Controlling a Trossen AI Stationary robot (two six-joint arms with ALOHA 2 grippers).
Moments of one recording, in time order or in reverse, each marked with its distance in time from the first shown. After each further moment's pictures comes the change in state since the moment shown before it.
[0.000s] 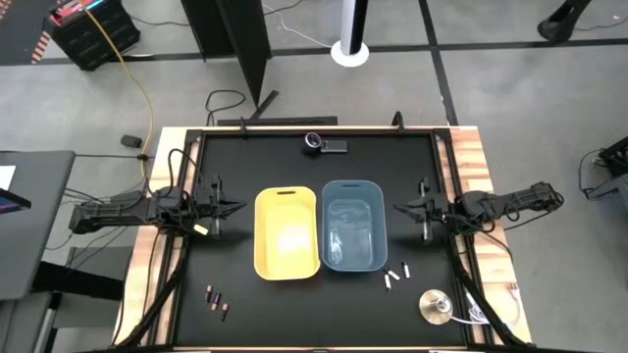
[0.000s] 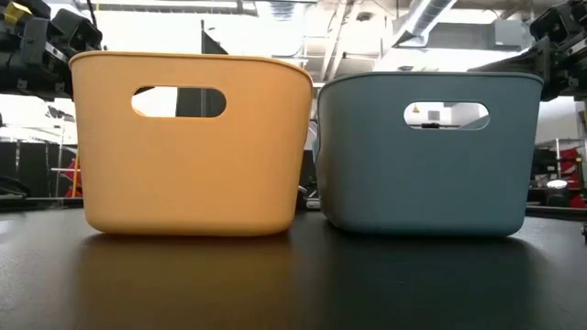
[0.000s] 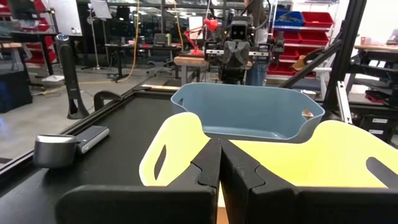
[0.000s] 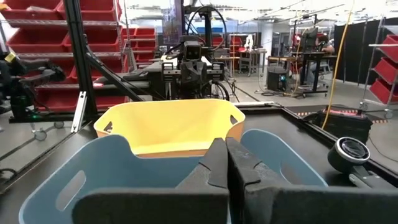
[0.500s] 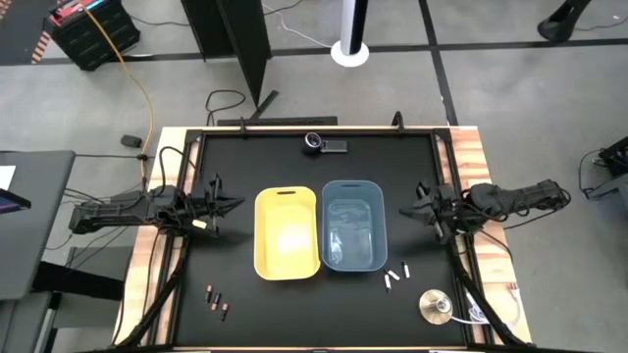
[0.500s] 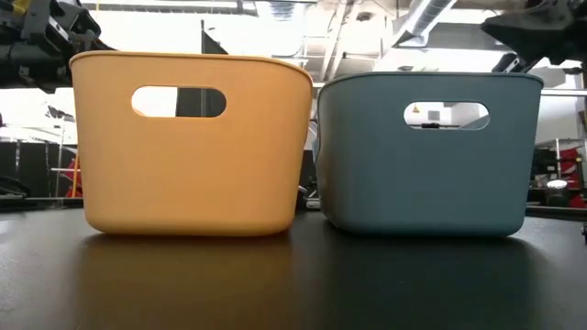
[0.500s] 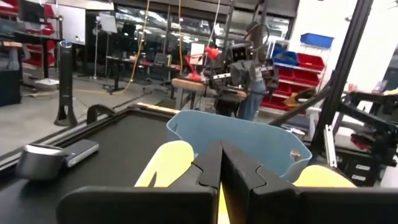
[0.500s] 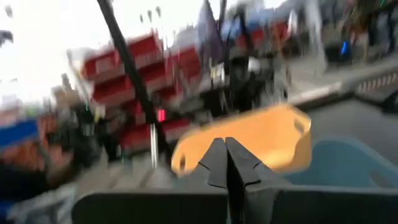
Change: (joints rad) left arm 0.000 0.000 0.000 0.110 -0.009 -0.131; right arm -0.018 0.117 0.173 -0.064 -0.213 0.326
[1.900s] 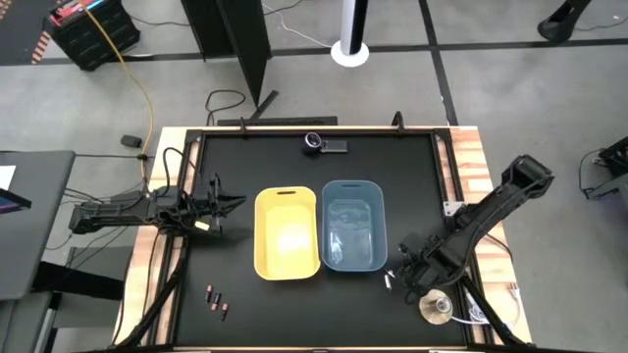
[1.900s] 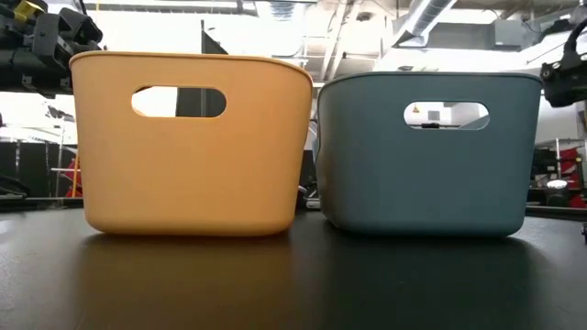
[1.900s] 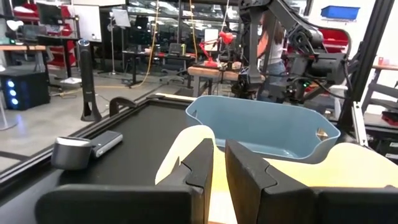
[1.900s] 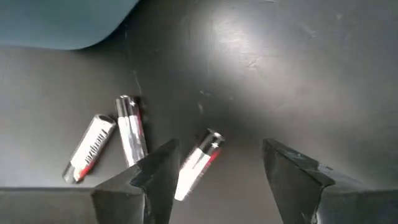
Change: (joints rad) left arm 0.001 0.000 0.000 -0.064 -0.053 0.096; right arm 0.540 1.277 0.552 -0.851 0.131 1.300
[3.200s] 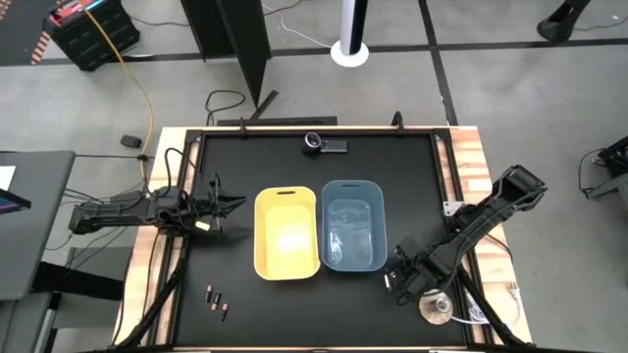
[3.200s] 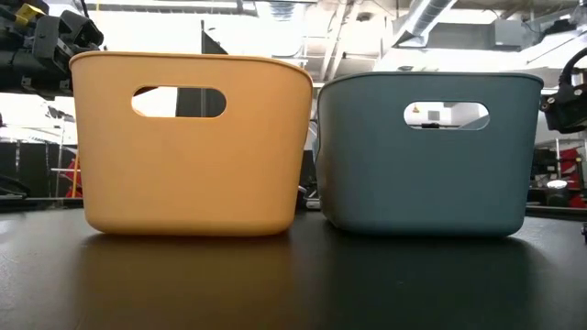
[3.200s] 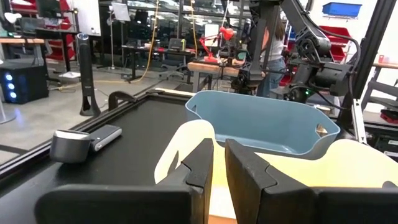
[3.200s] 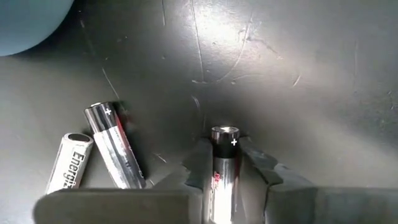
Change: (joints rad) left arm 0.000 0.000 0.000 -0.019 0.001 -0.020; right arm -0.030 0.179 0.002 0.081 -0.061 0.152
